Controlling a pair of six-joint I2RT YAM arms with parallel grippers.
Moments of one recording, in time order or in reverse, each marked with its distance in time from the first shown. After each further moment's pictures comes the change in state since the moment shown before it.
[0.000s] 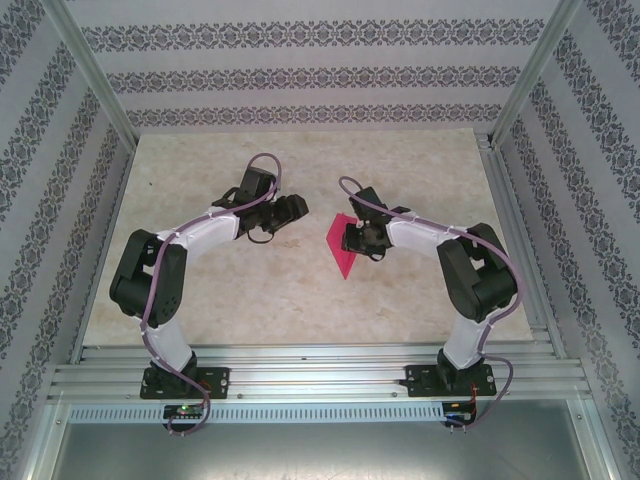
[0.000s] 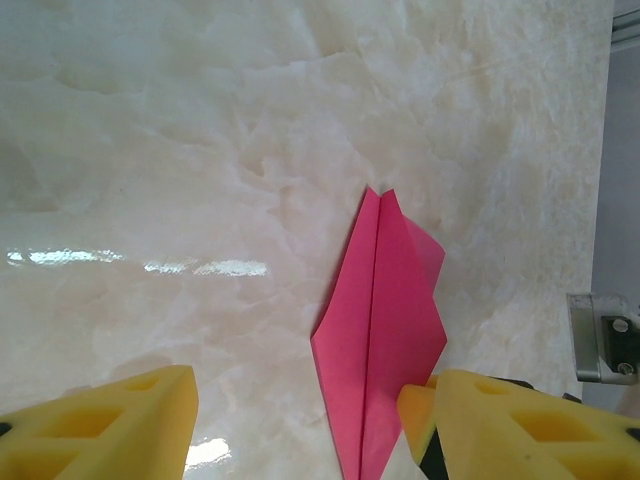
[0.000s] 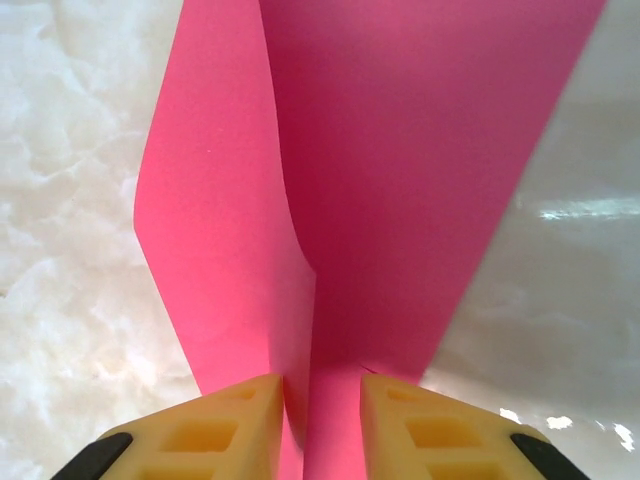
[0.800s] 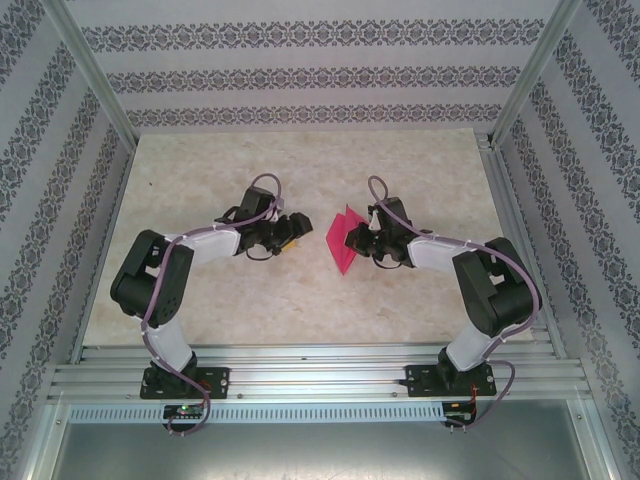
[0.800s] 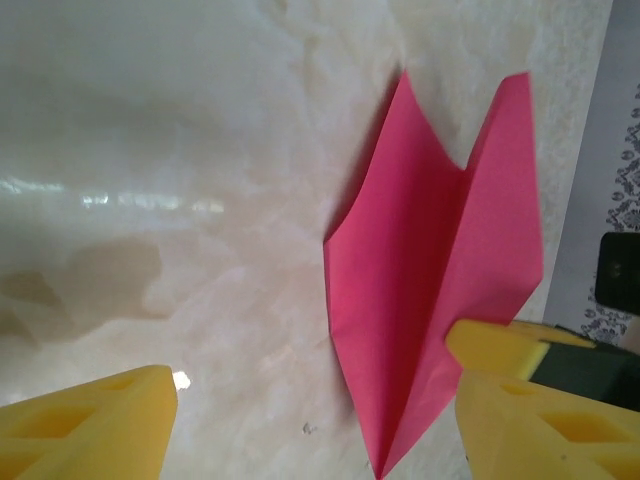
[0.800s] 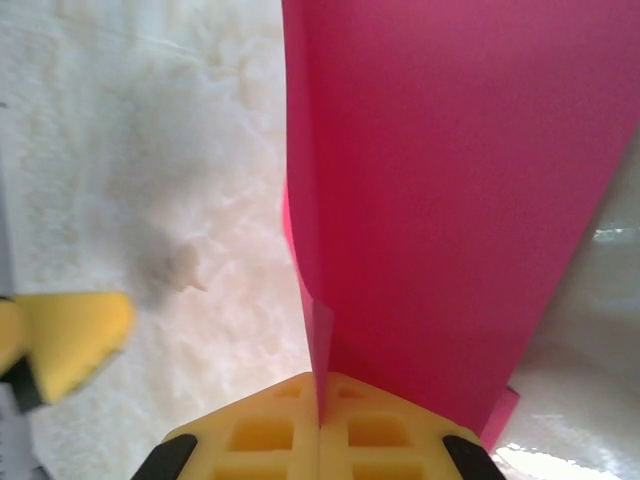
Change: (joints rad) left arm -0.023 0.001 -0.190 0.173 0.157 -0.116; right arm -0.100 -0.142 -0.303 0.492 -0.299 0.215
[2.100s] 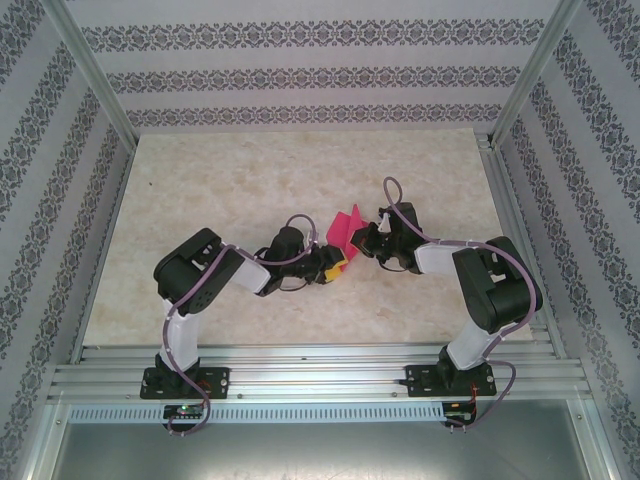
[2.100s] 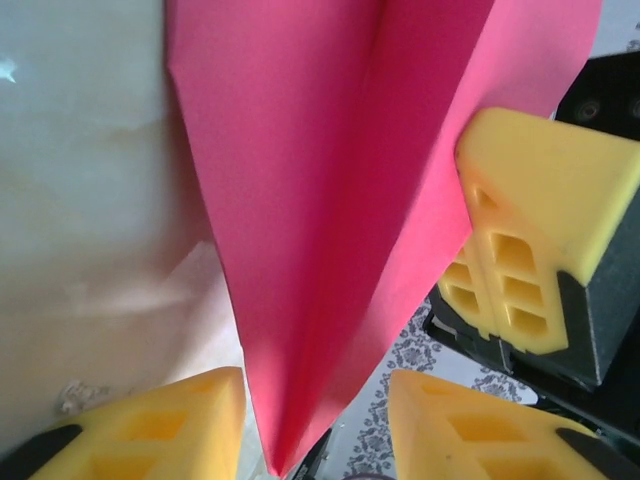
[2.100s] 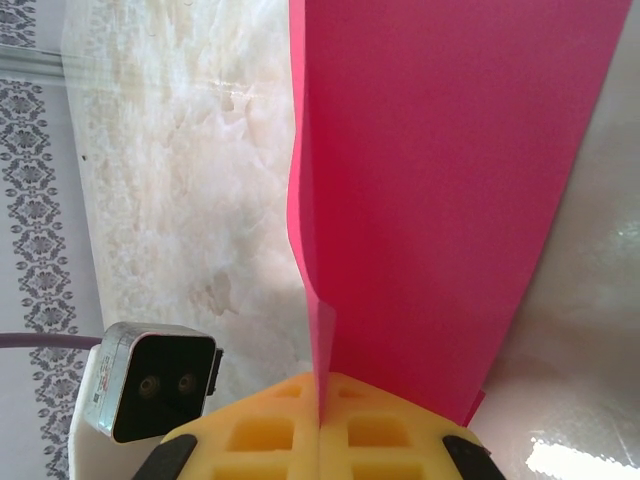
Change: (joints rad) left arm -0.253 0.224 -0.200 0.790 0.066 -0.580; right arm -0.068 0.019 -0.092 0.196 -0.085 0.126
